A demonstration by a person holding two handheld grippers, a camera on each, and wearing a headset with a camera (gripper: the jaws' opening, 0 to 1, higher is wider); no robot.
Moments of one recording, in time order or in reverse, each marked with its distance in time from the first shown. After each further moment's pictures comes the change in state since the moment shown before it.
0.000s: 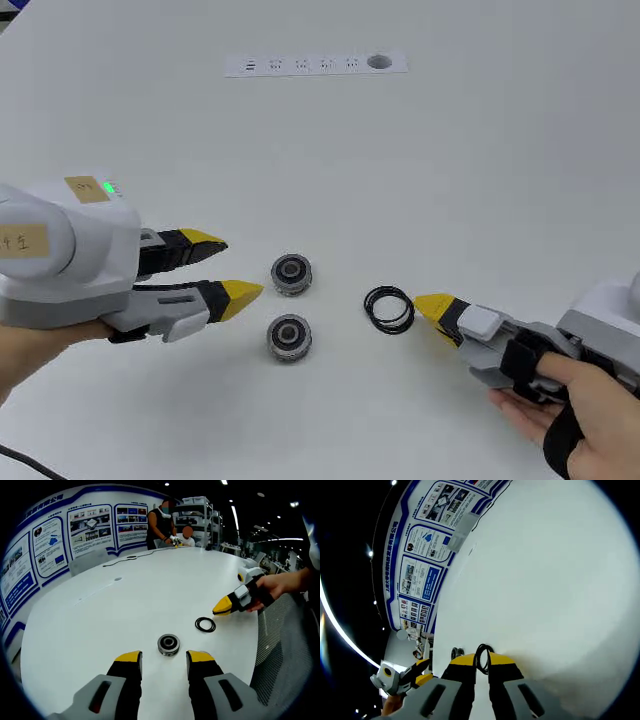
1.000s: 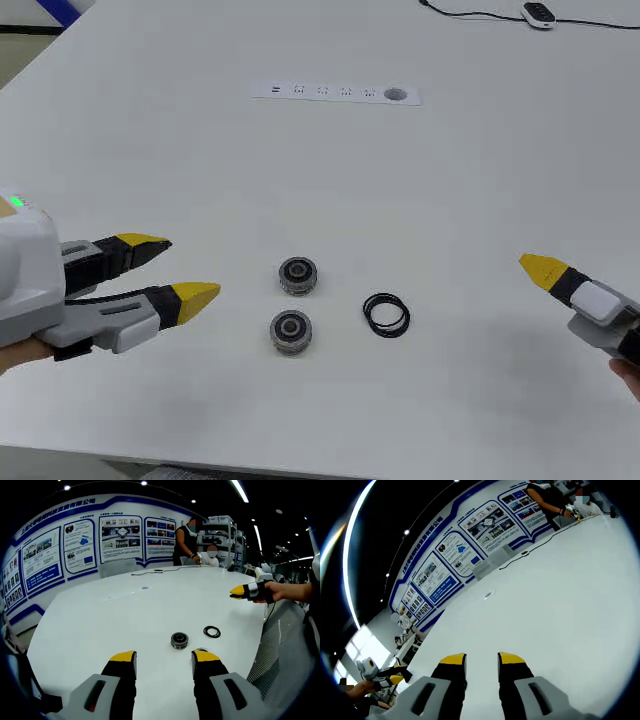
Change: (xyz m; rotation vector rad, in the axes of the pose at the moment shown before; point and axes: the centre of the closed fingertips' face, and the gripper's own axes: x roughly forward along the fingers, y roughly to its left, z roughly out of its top) left arm -0.065 0.006 -0.012 -0.149 -0.159 0.197; right arm -0.070 0.004 0.095 -0.502 -0.214 0.019
